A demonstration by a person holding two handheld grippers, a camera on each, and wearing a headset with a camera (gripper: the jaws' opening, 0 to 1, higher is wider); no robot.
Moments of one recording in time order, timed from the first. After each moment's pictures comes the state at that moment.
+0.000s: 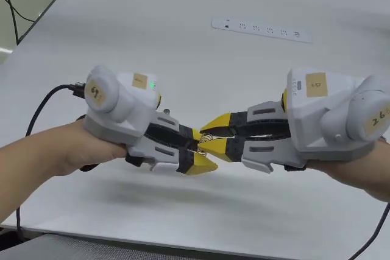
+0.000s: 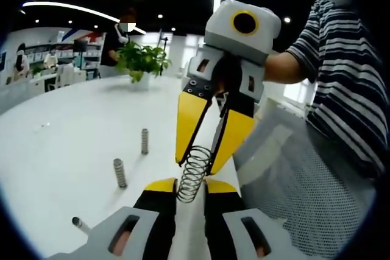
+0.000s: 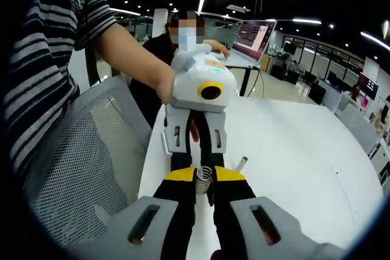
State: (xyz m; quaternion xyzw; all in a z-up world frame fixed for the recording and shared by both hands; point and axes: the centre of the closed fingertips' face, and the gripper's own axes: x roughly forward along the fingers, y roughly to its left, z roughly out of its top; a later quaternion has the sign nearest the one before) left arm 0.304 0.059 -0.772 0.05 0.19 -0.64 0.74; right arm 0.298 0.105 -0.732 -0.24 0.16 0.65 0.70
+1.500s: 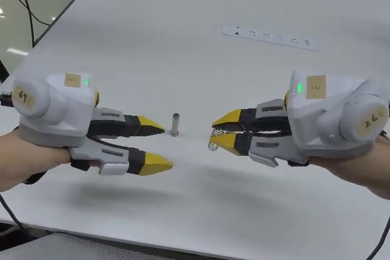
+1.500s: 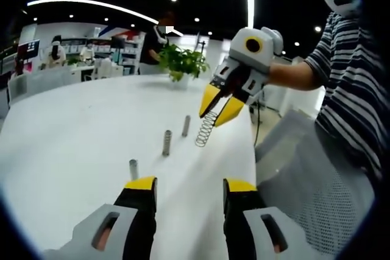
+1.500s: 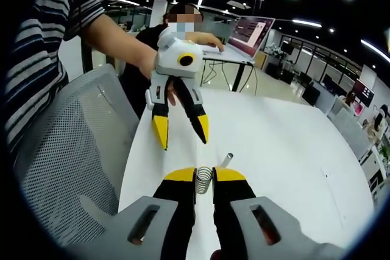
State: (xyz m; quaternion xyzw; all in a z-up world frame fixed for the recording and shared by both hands) left arm 0.312 0.154 -0.774 0.03 0.21 -0.53 0.82; right arm 0.321 0.103 -0.738 -0.28 0.15 0.63 0.71
